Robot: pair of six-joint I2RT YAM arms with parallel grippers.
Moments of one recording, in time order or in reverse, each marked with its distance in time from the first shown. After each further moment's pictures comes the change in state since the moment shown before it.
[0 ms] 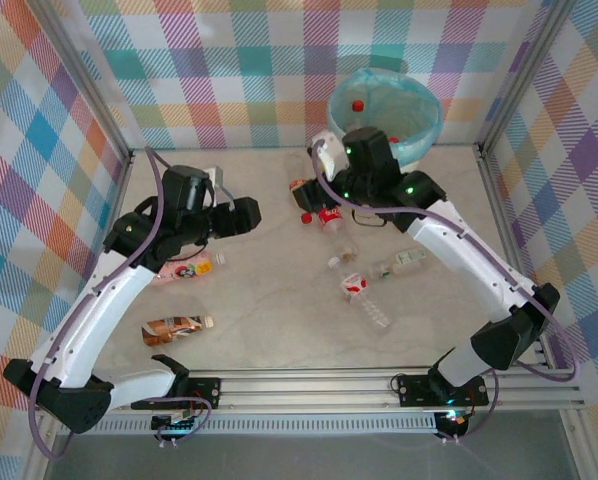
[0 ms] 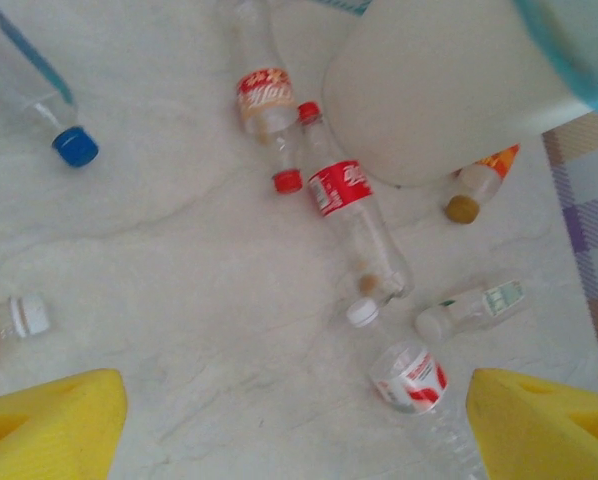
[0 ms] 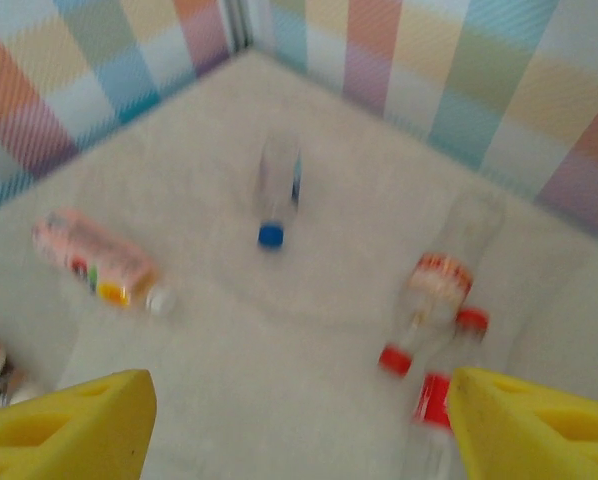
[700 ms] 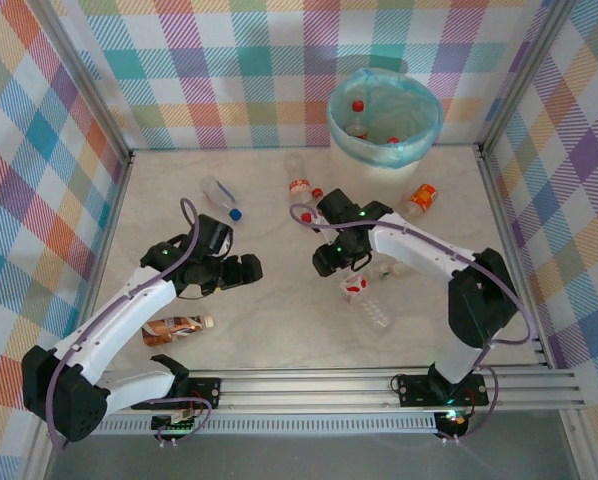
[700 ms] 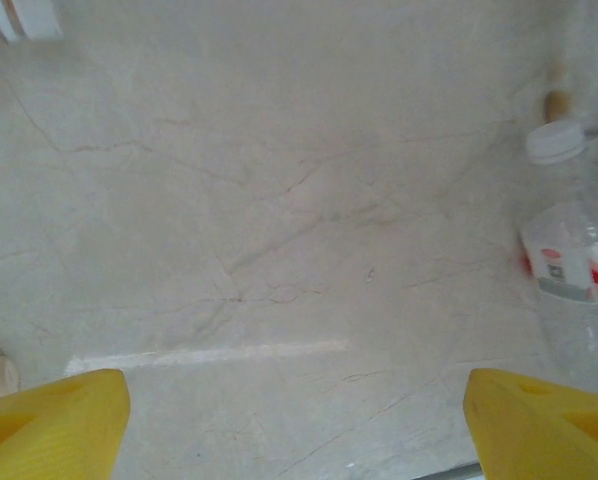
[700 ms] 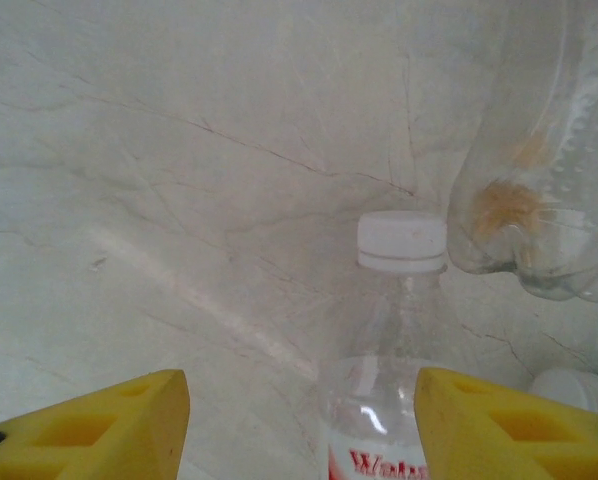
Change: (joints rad) left arm -0.001 -0.035 -0.452 0.043 0.111 -0.113; right arm 0.009 0.184 -0.336 -0.178 0.053 0.140
